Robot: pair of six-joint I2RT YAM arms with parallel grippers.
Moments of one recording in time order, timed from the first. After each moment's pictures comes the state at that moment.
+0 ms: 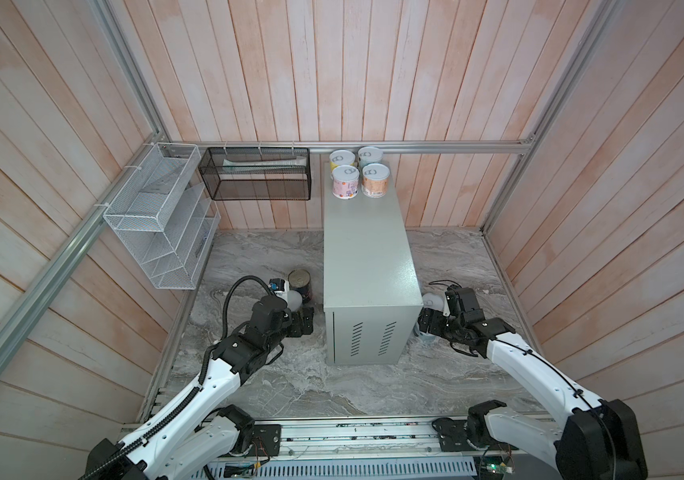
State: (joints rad) left arm -0.53 0.93 0.67 -0.35 -0.13 -0.43; right arm 0.30 1.12 0.66 -0.52 0.00 0.53
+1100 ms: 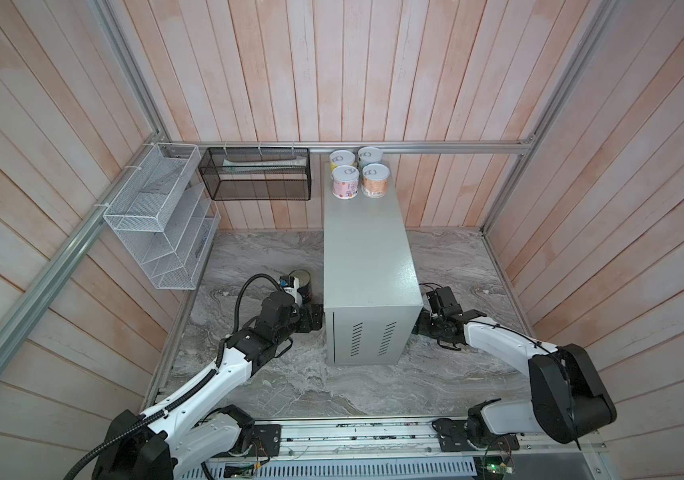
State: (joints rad) left arm -0.53 1.06 0.66 -0.18 -0.04 -0.45; right arm 0.35 1.41 0.68 -0.38 0.07 0.54
